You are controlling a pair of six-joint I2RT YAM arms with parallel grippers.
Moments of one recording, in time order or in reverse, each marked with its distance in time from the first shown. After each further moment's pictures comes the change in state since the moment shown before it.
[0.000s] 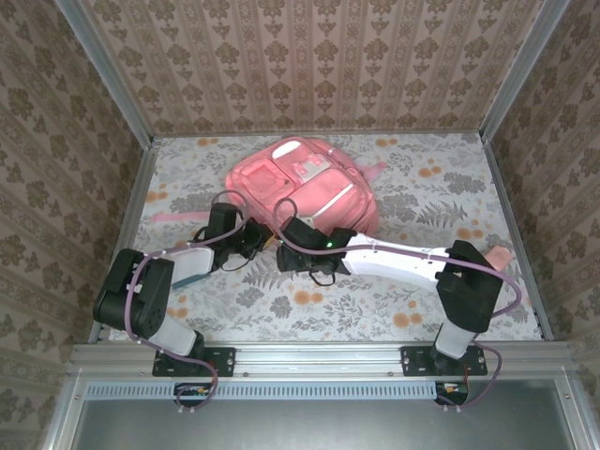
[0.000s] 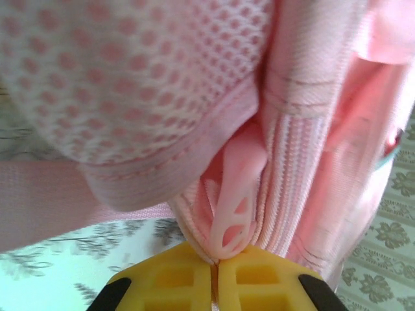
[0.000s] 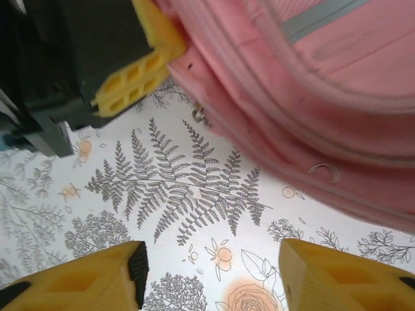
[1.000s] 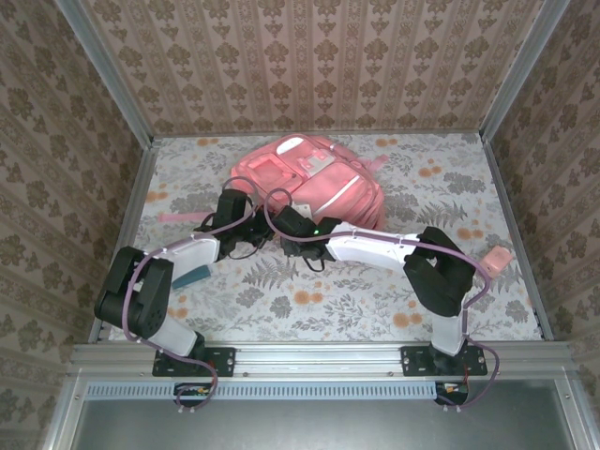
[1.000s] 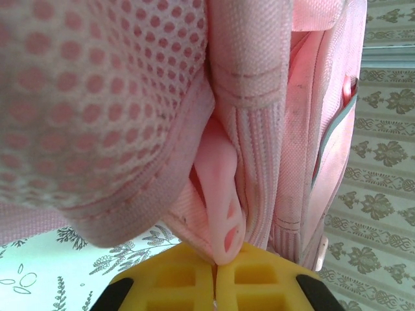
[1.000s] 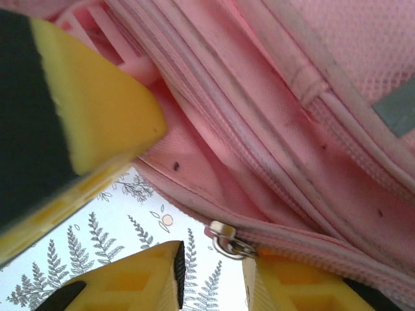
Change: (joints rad) left arm -0.058 0.013 0.131 -0.084 0.019 0.021; right arm -0.085 0.165 0.107 0.058 0.121 -0.079
